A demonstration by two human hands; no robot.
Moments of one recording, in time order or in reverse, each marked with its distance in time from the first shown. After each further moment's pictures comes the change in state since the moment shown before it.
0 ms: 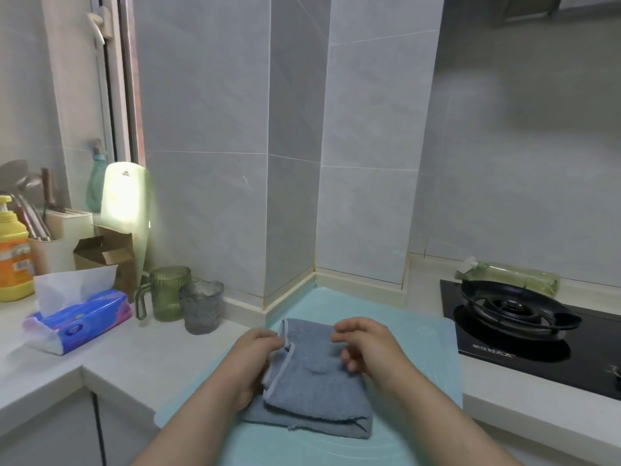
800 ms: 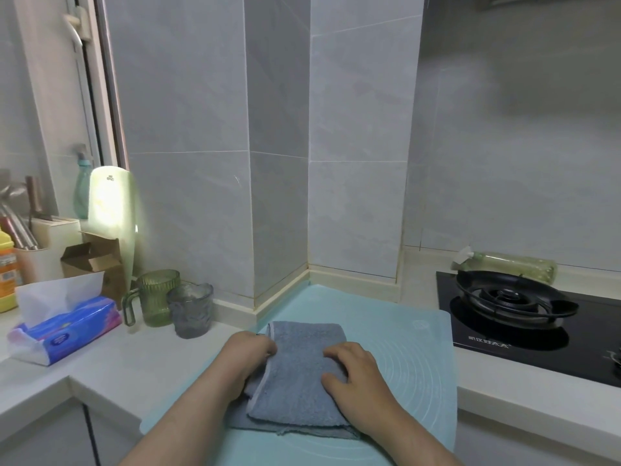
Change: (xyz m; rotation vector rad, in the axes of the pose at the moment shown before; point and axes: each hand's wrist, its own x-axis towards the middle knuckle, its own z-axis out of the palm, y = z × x) left_hand 0.023 0.005 0.007 0.378 0.150 -0.048; right_hand -0.004 0.057 -0.010 -0.789 -0.050 -0.399
